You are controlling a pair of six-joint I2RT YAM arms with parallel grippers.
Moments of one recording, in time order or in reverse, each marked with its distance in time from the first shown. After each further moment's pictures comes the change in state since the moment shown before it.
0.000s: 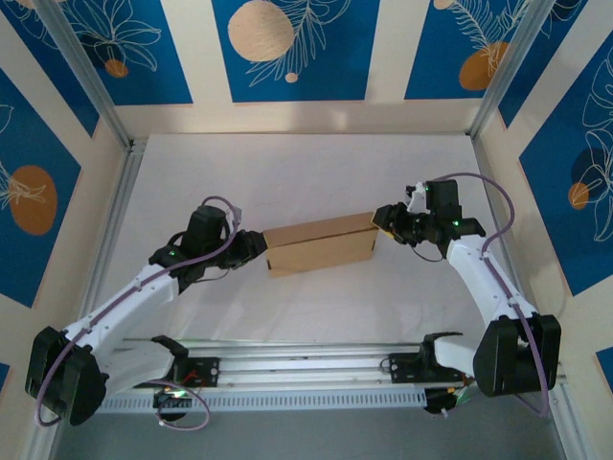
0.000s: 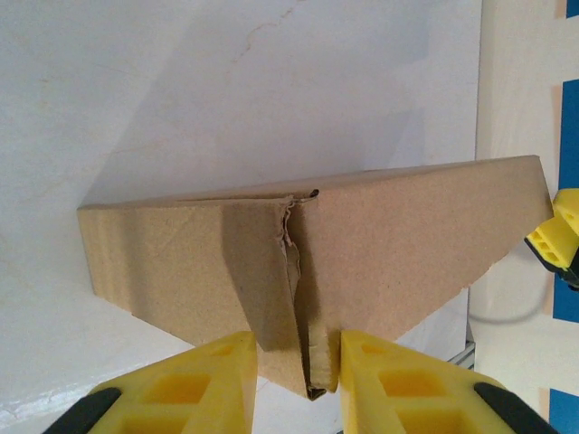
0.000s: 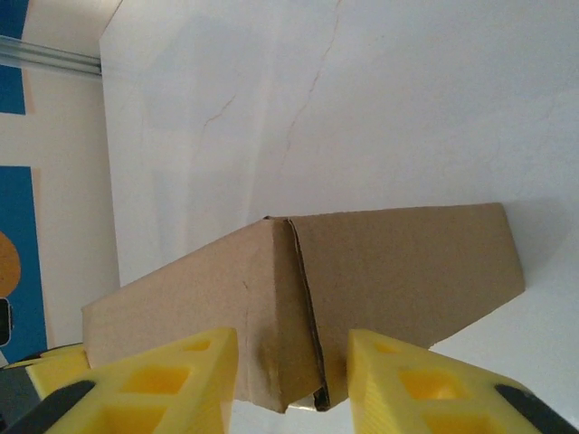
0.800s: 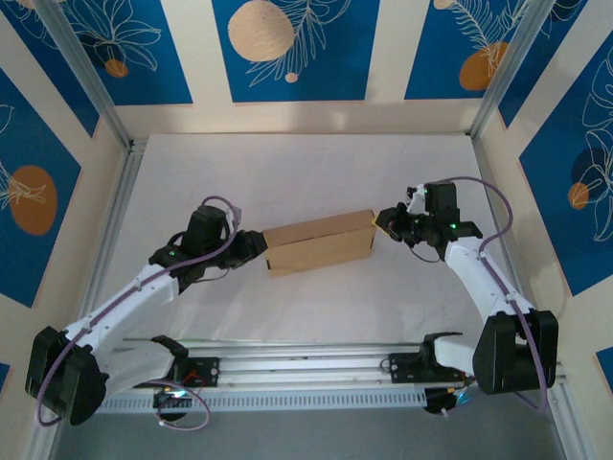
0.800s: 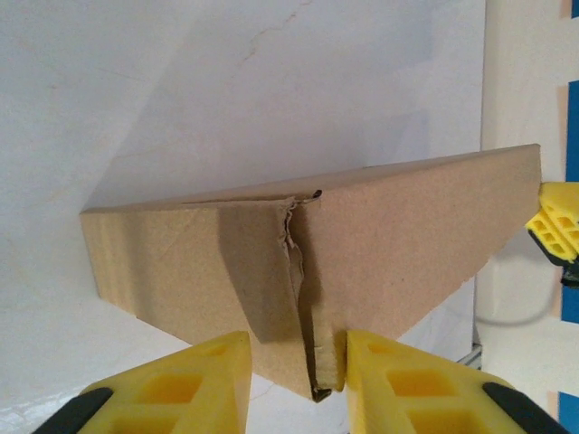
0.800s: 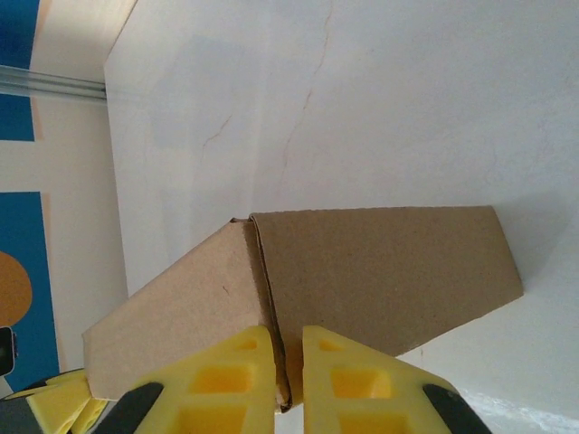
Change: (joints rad) left arm 0.000 0.000 0.003 -0.008 -0.015 0.016; right arm 0.002 0.011 -0.043 0.083 0.019 0.063
